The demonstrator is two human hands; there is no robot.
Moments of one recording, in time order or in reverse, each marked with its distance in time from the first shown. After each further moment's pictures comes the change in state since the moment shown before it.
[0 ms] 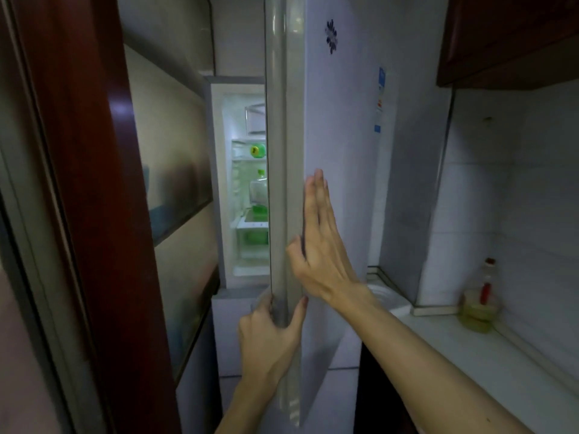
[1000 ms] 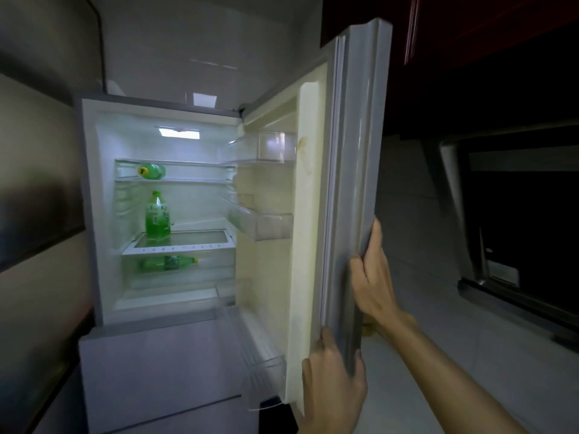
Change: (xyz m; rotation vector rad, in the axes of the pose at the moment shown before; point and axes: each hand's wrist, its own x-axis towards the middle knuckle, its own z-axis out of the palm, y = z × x) left_hand -0.148 0.213 0.151 0.197 -0.574 0.108; right_hand -0.097 0.107 -0.255 -0.085 0.164 0.470
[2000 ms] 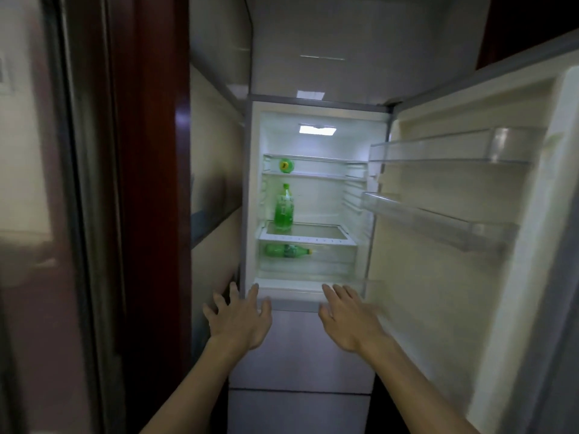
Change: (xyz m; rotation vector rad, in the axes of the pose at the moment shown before) left_hand 0.048 -0.318 -0.249 0.385 -0.011 -0.455; right_hand -0.046 -0.102 0.293 -0.613 -0.734 -0.143
